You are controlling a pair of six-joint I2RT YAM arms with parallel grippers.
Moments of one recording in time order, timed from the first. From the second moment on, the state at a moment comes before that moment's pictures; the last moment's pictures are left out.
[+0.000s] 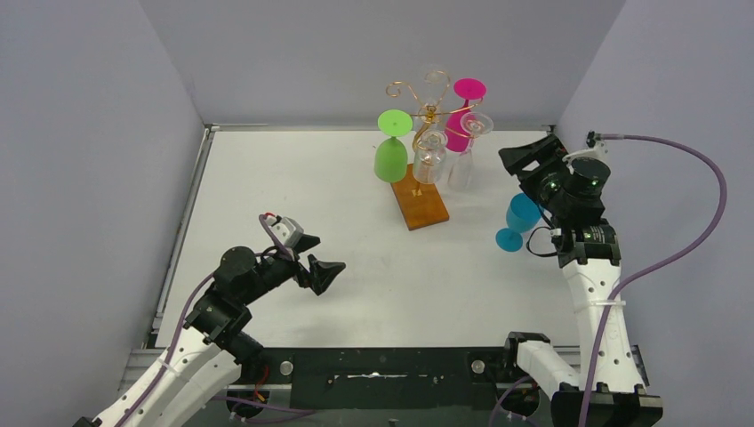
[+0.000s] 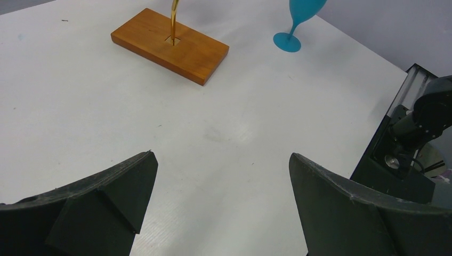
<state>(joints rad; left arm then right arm) -0.58 0.52 0.46 -0.07 0.30 -0.20 -0.06 0.97 1.10 -0.33 -0.22 0.83</state>
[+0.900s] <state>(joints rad) -0.58 0.50 0.46 -0.09 0.31 -0.20 -0.06 1.24 1.06 -0.61 0.11 0.56</state>
